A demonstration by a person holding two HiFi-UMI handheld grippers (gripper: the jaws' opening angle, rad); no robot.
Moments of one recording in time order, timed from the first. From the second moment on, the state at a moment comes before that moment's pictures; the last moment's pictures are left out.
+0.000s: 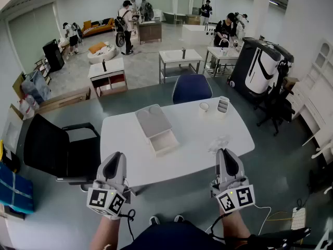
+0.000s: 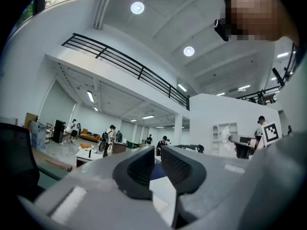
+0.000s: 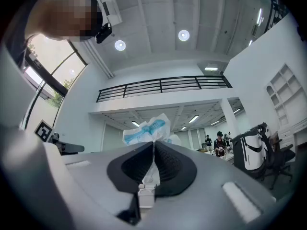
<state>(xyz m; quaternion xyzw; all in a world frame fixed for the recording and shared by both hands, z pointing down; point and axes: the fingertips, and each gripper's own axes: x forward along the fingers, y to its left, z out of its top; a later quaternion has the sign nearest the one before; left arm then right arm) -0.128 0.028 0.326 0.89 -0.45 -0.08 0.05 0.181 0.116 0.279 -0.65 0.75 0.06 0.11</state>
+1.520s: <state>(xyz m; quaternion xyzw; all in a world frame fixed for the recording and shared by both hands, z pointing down) -0.084 0.068 0.345 0.86 -0.50 -0.04 0.06 0.224 0.116 0.298 -0.60 0.79 0.03 0.14</state>
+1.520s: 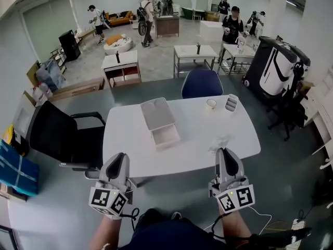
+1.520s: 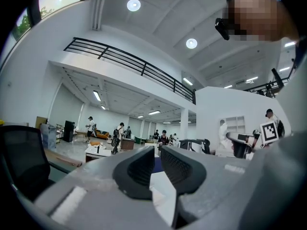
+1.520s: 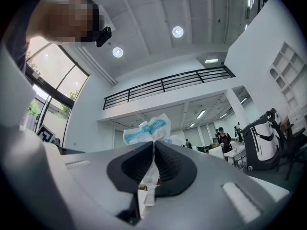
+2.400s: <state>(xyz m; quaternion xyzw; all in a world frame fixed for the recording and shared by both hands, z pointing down) -0.102 -0.083 0.361 0.88 -0.47 -0.06 0.07 0.201 -0.012 0.308 -0.64 0.76 0.03 0.11</state>
